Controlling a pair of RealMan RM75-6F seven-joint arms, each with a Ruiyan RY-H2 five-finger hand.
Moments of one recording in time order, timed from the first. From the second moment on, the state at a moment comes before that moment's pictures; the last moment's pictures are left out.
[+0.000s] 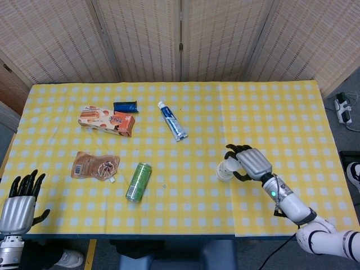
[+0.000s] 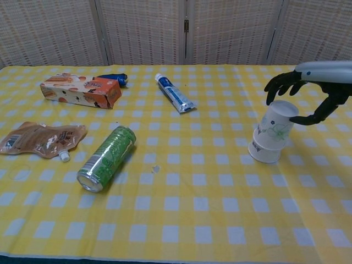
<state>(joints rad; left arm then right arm) -0.08 -1.24 -0.03 -1.56 1.45 1.48 0.31 0.67 -1.16 0.11 -1.68 -1.22 0.81 -0.11</state>
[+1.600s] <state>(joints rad) -0.06 -1.24 -0.02 -1.53 1.45 1.50 0.27 0.82 -1.27 0.13 -1.69 -1.07 0.74 -0.27</state>
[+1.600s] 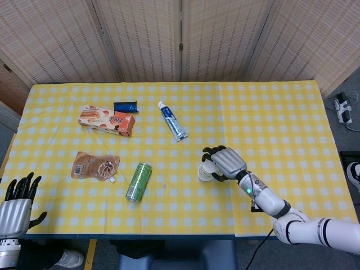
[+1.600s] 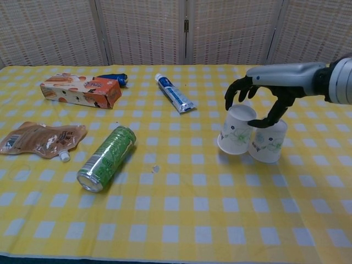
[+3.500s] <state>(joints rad) -0.08 -1.28 -0.05 -1.51 1.51 1.53 0.26 0.26 -1.14 -0.07 -1.69 -1.46 1.53 0.02</state>
